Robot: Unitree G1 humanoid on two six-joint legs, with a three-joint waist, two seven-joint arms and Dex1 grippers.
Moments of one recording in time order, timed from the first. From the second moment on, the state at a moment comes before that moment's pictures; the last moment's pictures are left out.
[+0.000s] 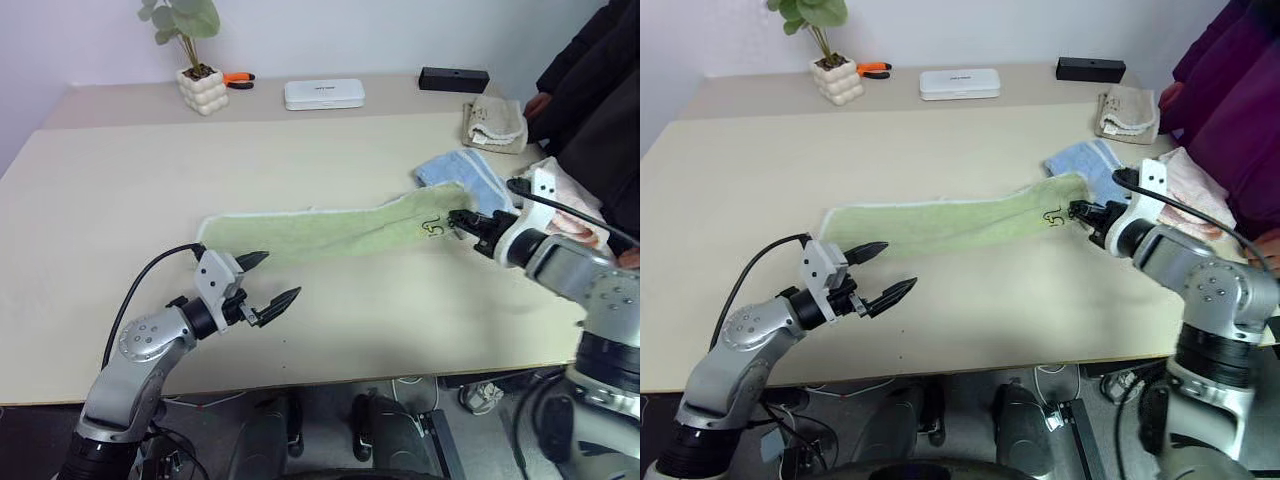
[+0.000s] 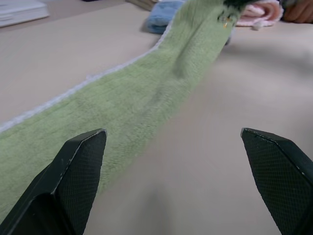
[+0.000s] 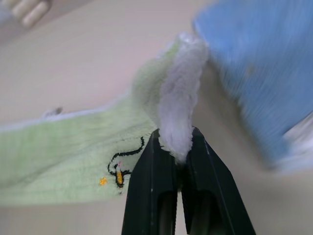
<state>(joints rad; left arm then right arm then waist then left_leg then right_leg) 0.00 0.51 -0.02 -0.41 -0.39 0.31 -0.70 -0.45 -0.64 -0.35 -0.23 0.86 1.16 0.20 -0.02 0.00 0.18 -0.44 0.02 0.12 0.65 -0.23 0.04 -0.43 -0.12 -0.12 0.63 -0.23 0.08</state>
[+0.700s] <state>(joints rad) 0.01 0.49 -0.03 -0.41 -0.36 0.30 -0.67 -0.62 -0.45 0.34 -0.19 0.41 0.89 0.49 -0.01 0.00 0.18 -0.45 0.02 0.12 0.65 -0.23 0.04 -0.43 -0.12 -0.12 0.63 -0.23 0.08</state>
